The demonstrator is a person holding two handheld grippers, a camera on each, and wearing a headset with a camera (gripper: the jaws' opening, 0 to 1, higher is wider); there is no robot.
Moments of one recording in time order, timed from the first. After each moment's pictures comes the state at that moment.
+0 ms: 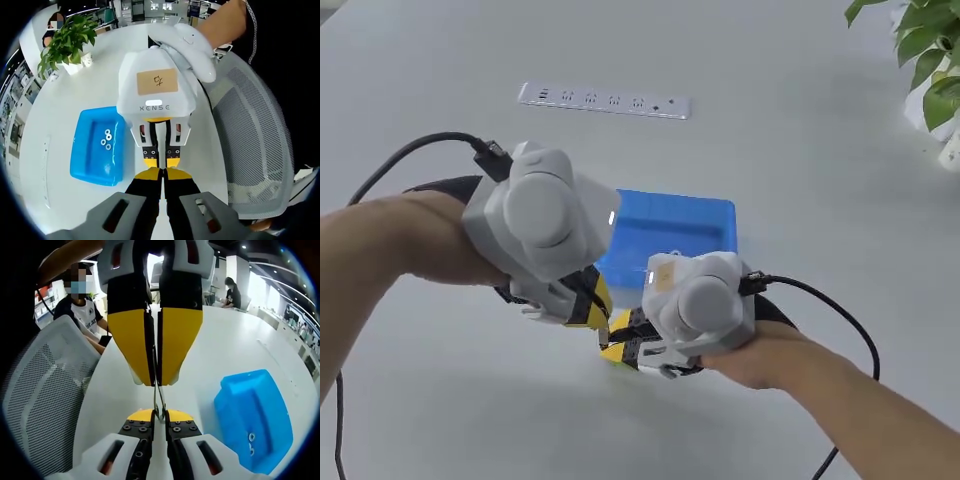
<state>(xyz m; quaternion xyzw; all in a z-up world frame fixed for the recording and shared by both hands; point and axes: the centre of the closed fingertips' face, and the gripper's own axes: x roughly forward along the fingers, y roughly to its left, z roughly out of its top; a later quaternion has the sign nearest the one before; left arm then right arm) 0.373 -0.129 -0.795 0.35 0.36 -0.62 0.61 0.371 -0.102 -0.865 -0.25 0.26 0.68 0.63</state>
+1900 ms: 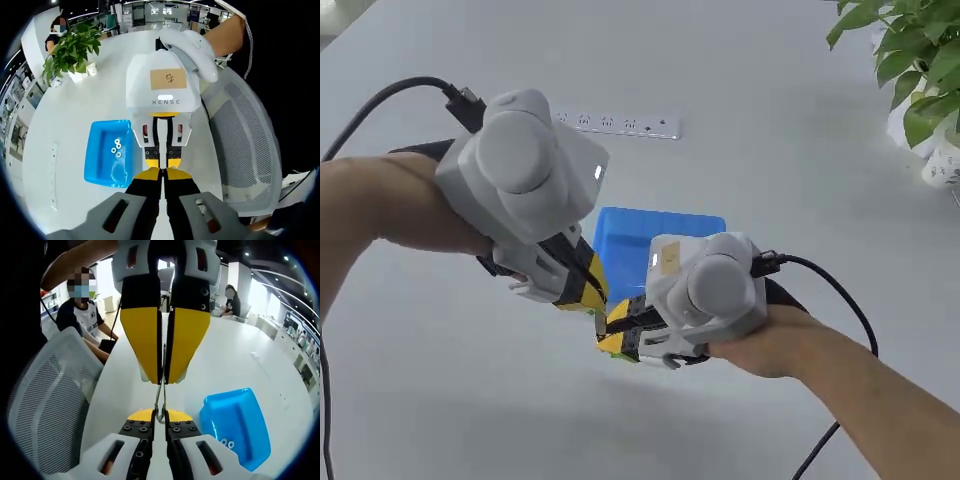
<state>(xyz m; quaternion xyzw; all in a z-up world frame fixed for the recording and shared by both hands) 0.384 -0.131 -0.747 0.34 0.34 -0.62 0.61 0.381 -0.103 -0.817 -0.26 0.24 0.68 0.64</state>
